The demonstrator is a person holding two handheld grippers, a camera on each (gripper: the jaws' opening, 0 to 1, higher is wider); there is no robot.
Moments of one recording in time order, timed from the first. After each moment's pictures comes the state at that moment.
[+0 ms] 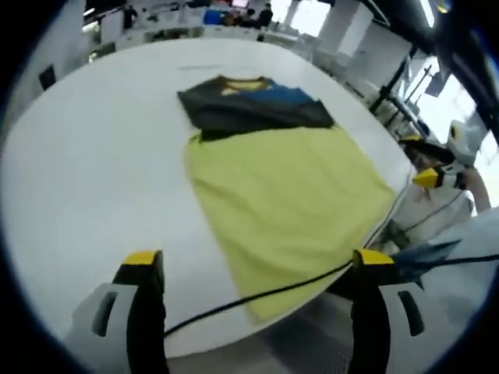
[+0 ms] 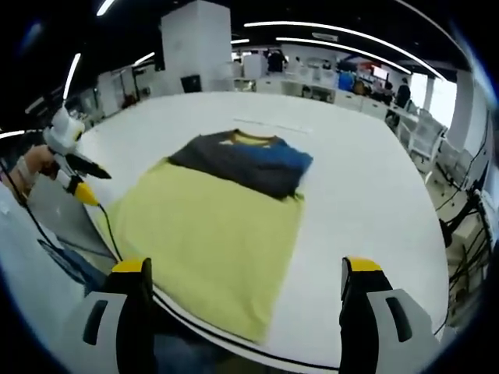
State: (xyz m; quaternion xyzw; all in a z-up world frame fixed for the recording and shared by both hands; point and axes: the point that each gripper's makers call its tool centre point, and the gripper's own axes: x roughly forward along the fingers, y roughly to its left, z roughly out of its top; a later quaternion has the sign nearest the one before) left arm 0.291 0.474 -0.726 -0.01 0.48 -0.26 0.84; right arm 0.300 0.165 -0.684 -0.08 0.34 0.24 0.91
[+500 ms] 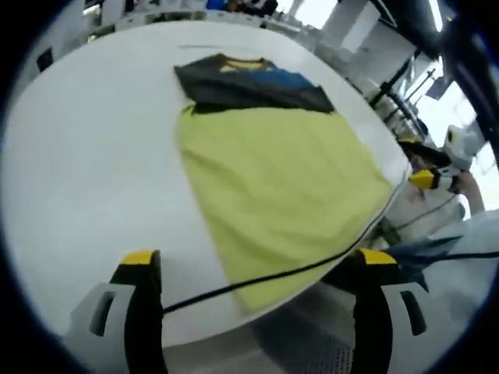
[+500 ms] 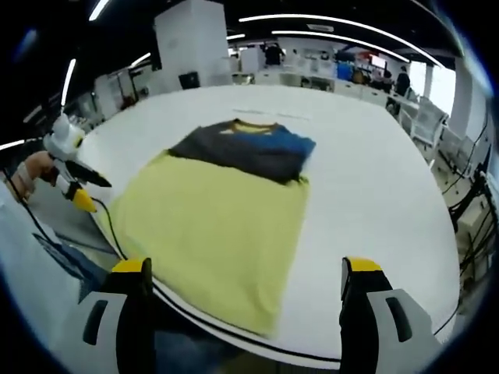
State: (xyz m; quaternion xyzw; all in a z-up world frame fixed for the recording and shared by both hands) left arm 0.273 0.467 -0.744 -0.04 0.52 -0.26 0.82; right arm 0.292 0.163 -0.705 -0.06 0.36 0.23 0.90
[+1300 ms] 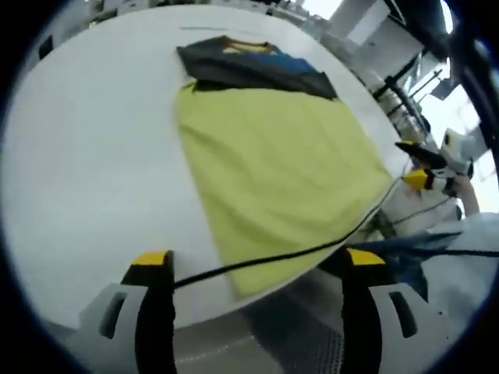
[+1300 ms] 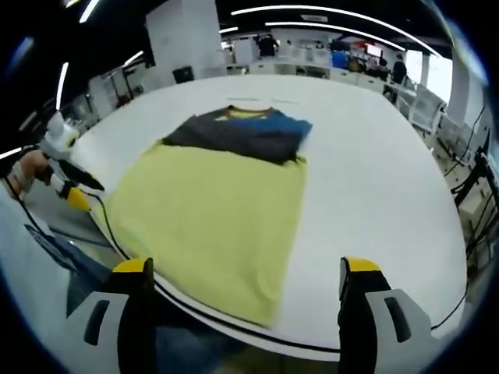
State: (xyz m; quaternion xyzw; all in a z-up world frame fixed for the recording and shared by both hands) left arm 0.258 0.468 -0.751 -0.05 0.55 -0.26 0.79; right arm 0.284 0.156 -0.726 -0.05 0.39 0.22 0.89
